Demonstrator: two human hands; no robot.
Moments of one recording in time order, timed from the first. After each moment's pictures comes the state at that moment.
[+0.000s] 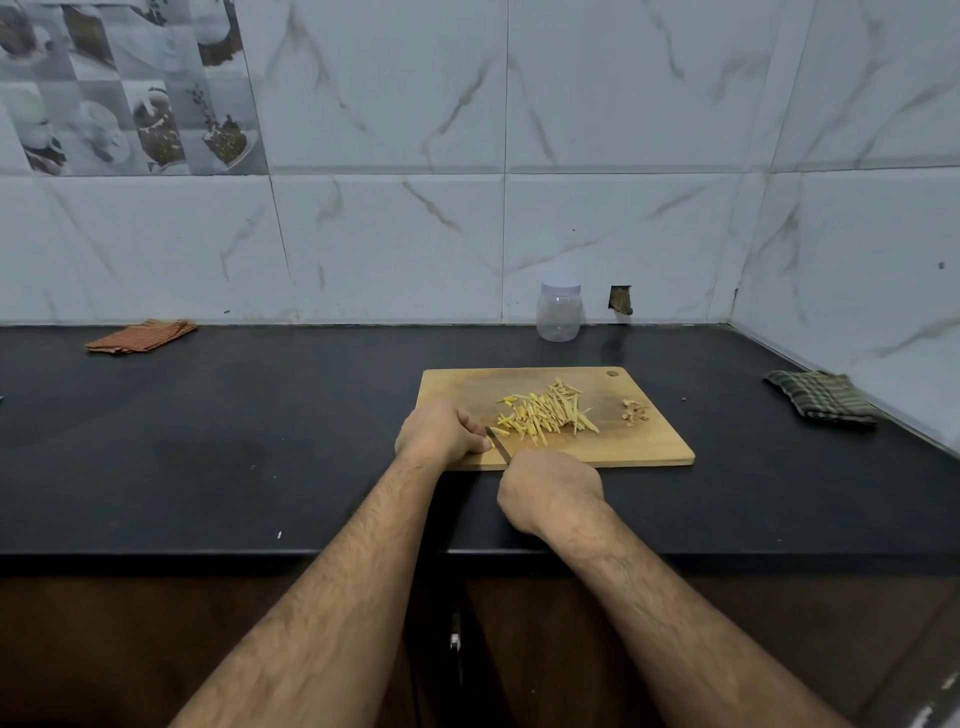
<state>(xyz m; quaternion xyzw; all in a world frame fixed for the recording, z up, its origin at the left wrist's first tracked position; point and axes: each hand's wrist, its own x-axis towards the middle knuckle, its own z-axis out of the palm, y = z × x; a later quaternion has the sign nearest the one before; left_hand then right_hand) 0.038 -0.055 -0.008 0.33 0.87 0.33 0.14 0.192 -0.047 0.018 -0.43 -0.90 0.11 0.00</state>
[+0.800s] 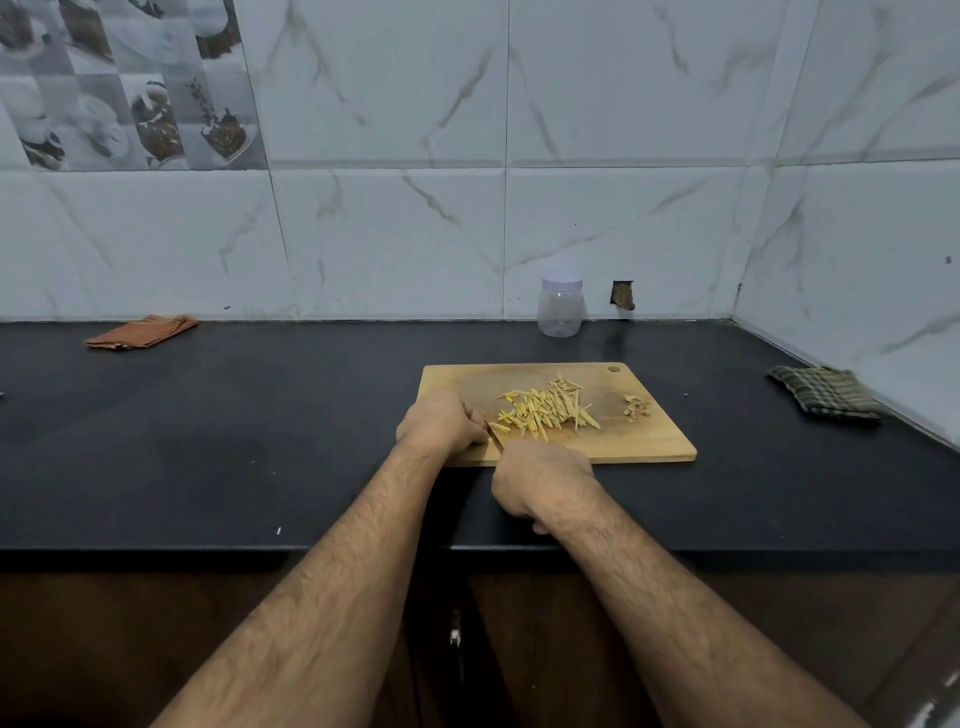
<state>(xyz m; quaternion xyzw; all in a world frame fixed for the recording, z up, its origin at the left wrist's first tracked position) 0.042 -0.053 0.002 0.35 0.89 0.29 0.12 0.182 -0.045 0.027 -0.41 -0.90 0.11 -0.06</state>
